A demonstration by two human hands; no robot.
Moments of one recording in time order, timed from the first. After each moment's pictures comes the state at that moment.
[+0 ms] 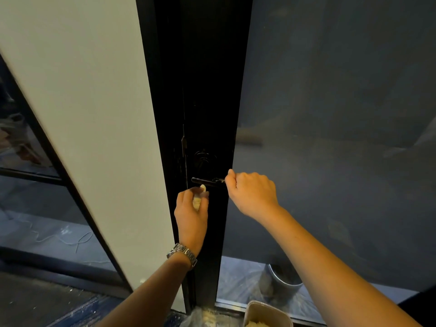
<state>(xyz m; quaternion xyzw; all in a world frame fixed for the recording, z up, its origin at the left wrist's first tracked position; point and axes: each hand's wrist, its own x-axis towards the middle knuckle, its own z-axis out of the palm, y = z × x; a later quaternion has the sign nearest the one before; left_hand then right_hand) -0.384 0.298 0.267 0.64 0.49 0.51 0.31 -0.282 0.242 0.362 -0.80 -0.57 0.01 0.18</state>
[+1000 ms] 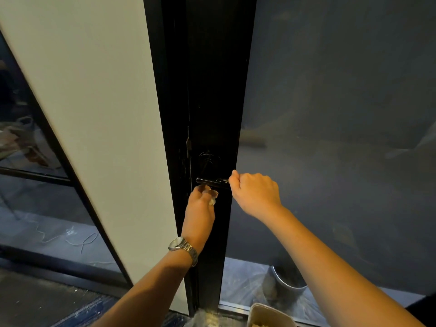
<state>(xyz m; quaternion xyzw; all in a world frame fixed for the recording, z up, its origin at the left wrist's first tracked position) -0.387 0.304 0.272 0.73 0.45 0.41 0.31 -0.283 0.242 0.362 -0.81 -0.56 0.01 0.19</state>
